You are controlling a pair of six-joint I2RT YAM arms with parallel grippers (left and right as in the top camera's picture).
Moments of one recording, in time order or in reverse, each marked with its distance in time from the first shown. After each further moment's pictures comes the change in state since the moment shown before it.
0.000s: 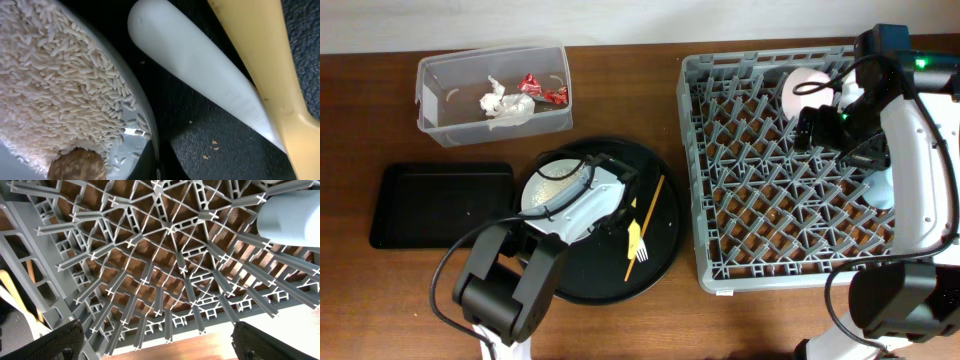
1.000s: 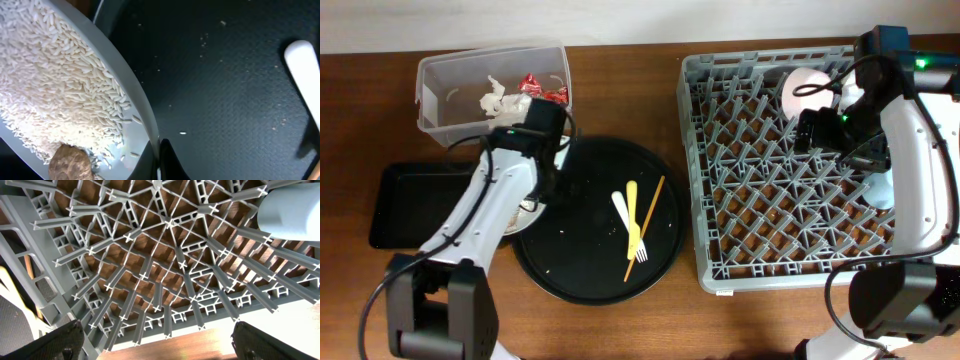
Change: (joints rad) left arm 0.348 -0.222 0.049 -0.105 0.129 -0.006; right arm 0.000 0.000 0.000 -0.019 0.000 0.000
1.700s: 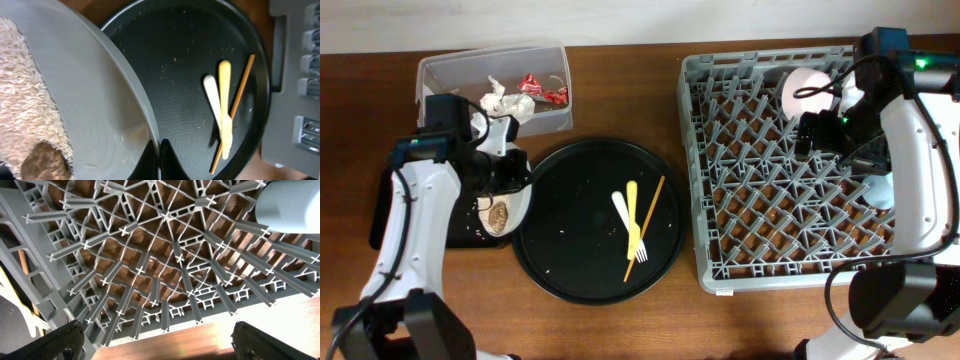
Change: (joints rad) left arm 0.335 -0.116 0.001 0.009 0.531 0.060; right arm 0.000 0.000 0.000 -0.025 0.009 0.000
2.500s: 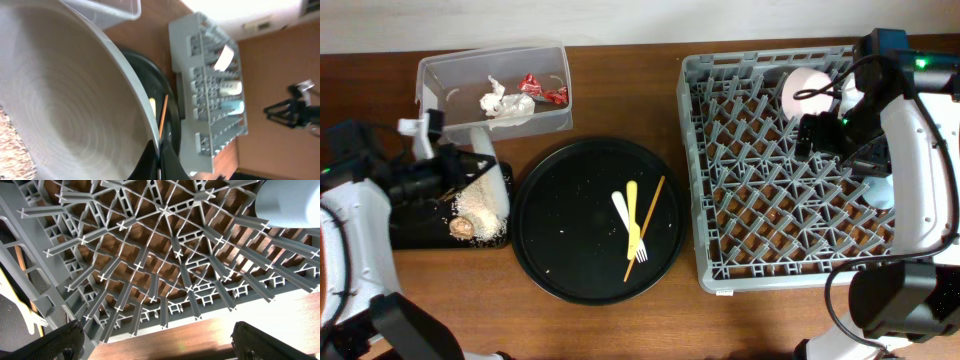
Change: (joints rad) left arm 0.368 -0.011 0.001 -0.025 0.592 0.105; right arm 0.000 0.000 0.000 -0.016 0.003 0.000
